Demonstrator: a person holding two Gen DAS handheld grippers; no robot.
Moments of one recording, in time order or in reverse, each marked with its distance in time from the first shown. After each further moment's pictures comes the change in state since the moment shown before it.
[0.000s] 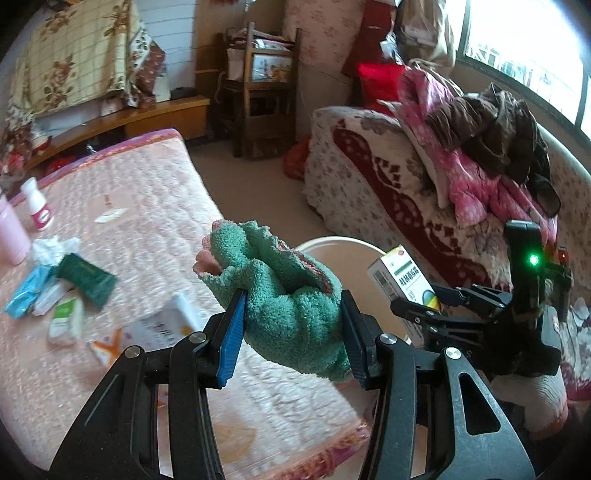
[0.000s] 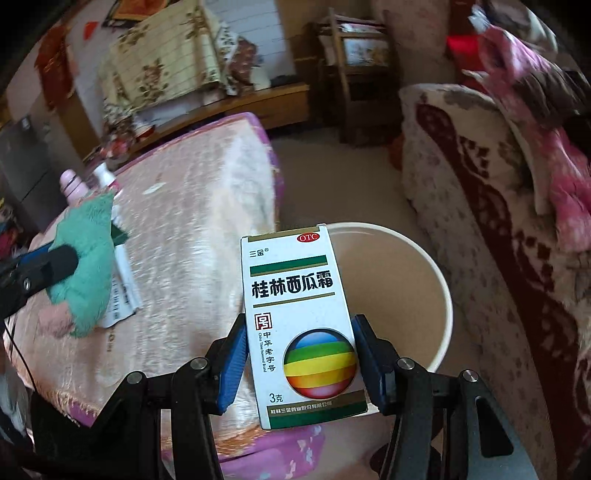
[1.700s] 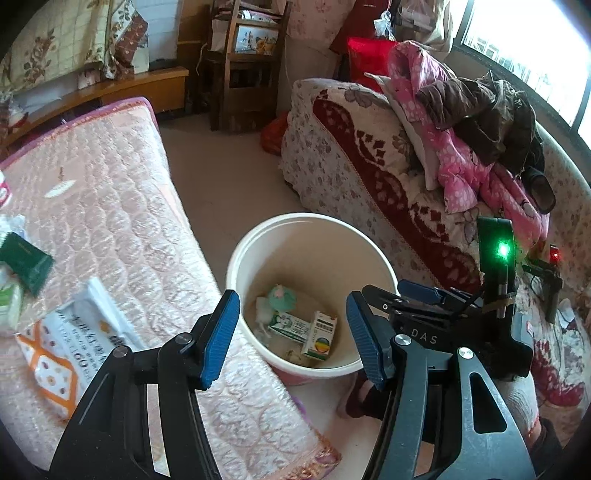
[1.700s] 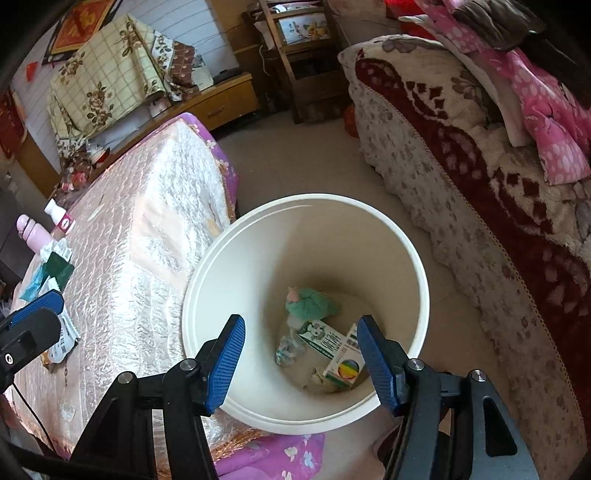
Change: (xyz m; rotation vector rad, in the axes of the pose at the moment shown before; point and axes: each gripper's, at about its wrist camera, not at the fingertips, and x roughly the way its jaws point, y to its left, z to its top) left arm 0.051 -0.022 -0.005 -0.033 0.081 -0.081; right arm 0.042 -0.057 -0.011 0.181 0.039 -0.047
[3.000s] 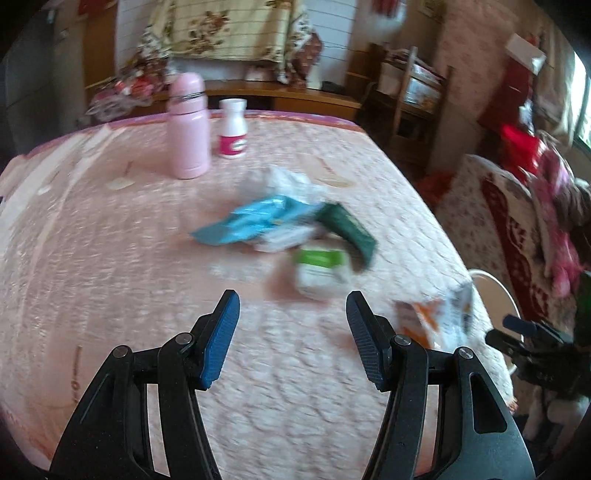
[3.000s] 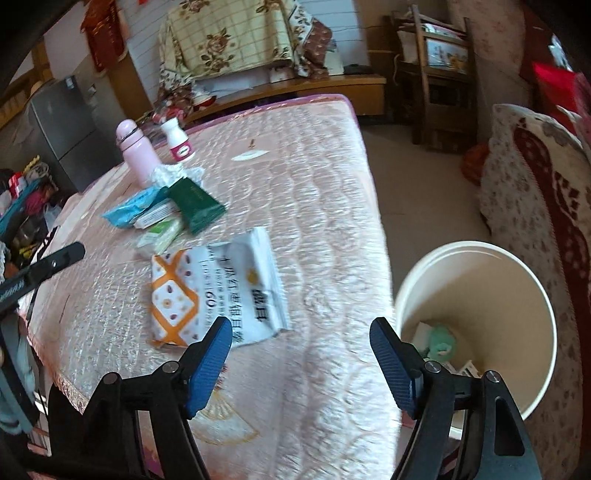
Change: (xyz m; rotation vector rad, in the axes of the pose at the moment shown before) left arm -0.150 0.260 -0.075 -0.342 -0.142 0.388; right arm -0.002 0.213 -0.023 -0.347 0.019 0.190
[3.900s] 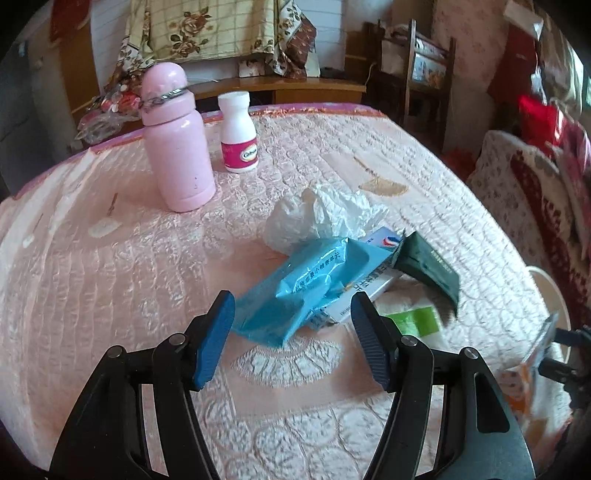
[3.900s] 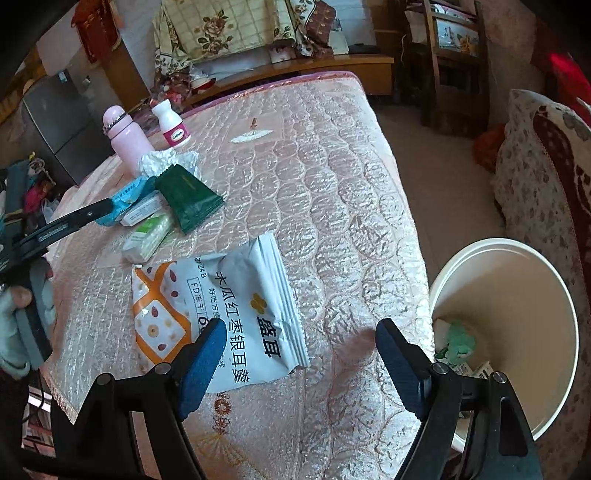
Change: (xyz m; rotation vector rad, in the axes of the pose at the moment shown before) left arm 0.095 0.028 0.055 0.142 0.045 0.063; right arm 0.042 0.004 0.017 0.013 0.083 0.022
